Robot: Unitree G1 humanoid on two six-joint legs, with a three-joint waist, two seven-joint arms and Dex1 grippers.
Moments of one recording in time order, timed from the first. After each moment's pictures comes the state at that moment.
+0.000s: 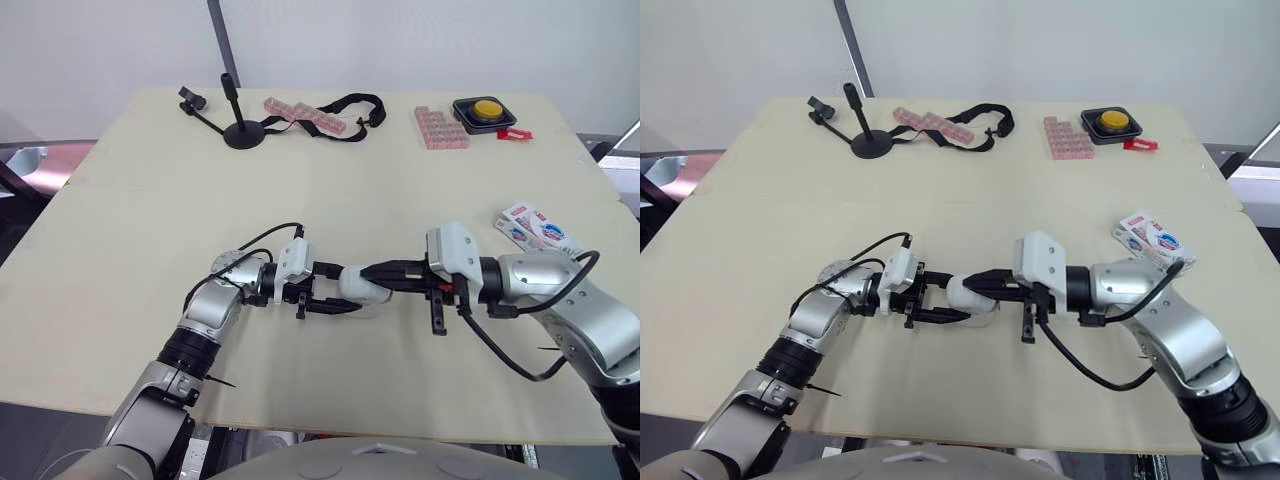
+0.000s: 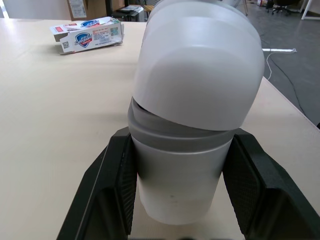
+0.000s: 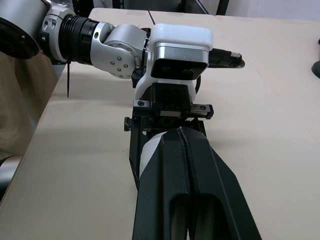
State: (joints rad) left arm -0.38 0.29 -0.29 0.22 -0.31 -0.06 -1.35; right arm -0.22 -0.70 0.14 -0.60 0.55 0.48 0.94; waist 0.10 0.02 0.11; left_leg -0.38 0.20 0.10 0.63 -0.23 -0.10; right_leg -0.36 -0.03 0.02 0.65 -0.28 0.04
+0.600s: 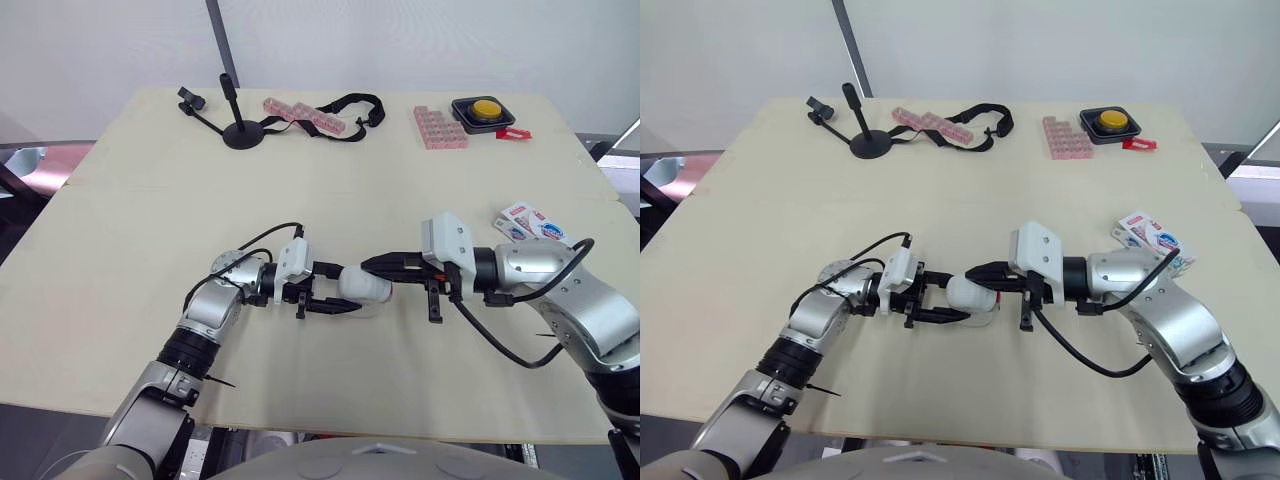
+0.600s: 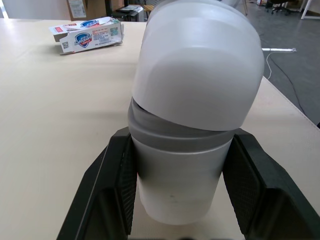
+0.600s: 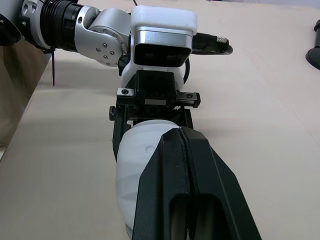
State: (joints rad) left arm -0.38 0.29 -0.29 0.22 -0.31 -0.06 -1.35; right arm -0.27 -0.71 0.16 -0.56 0.52 0.51 0.95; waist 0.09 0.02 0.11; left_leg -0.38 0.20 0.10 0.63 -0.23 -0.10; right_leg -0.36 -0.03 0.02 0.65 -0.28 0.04
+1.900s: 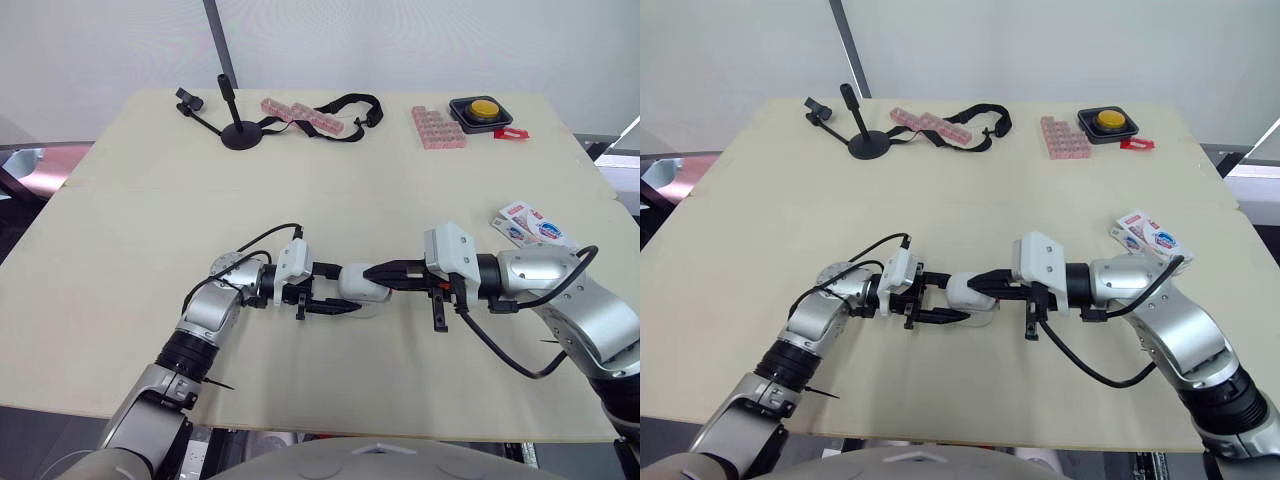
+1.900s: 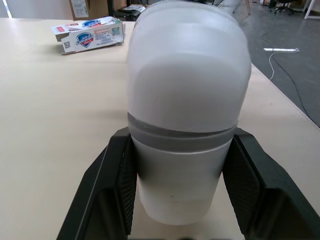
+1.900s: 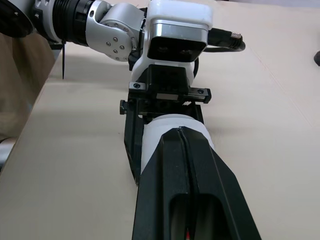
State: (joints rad) left arm -0.37 0.30 -0.29 0.20 -0.31 -0.05 -1.33; right arm -0.24 -0.72 0.15 -0.56 0.49 0.45 0.98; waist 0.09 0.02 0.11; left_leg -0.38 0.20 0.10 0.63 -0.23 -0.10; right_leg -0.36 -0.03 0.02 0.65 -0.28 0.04
